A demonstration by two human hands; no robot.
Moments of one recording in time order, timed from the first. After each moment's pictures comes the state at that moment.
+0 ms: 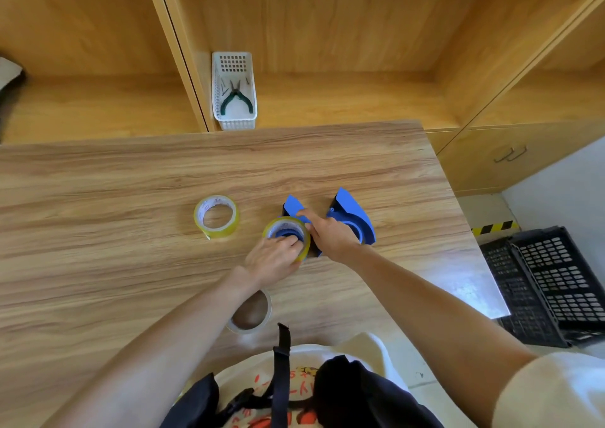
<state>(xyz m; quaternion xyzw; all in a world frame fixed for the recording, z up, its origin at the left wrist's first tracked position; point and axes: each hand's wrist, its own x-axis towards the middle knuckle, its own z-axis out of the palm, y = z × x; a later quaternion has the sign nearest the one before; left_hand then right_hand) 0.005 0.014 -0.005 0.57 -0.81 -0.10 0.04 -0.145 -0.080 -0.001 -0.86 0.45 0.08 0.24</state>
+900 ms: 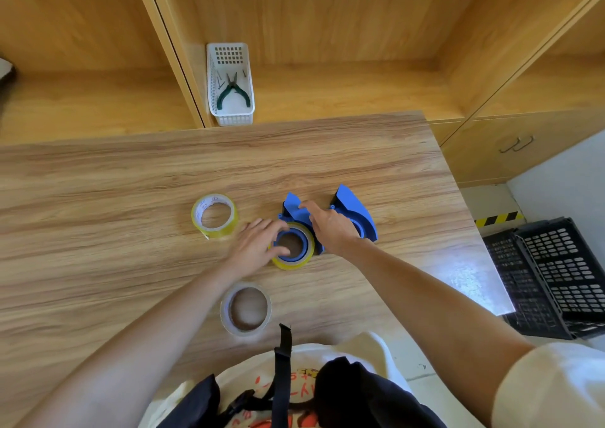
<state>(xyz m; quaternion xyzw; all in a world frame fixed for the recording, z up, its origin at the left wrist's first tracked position) 0.042 0.004 -0.023 0.65 -0.71 -0.24 0.14 -0.138 -0.093 -0.008 -0.84 0.49 0.08 0.23</state>
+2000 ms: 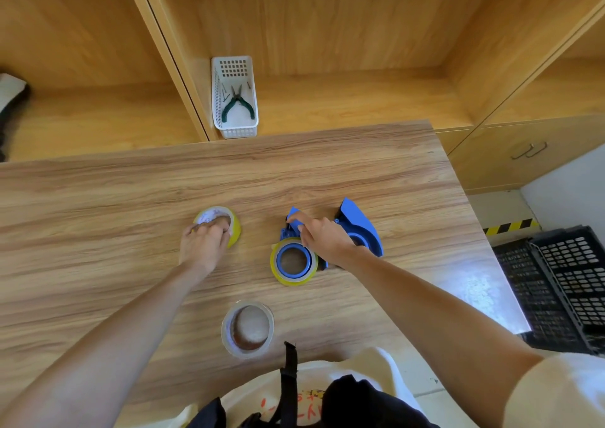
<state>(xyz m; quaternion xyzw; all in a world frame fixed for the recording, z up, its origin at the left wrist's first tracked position) 0.122 0.002 -0.034 0.83 -0.55 -0.11 0.06 -0.122 -0.106 -0.001 -0.85 0.42 0.07 0.32</state>
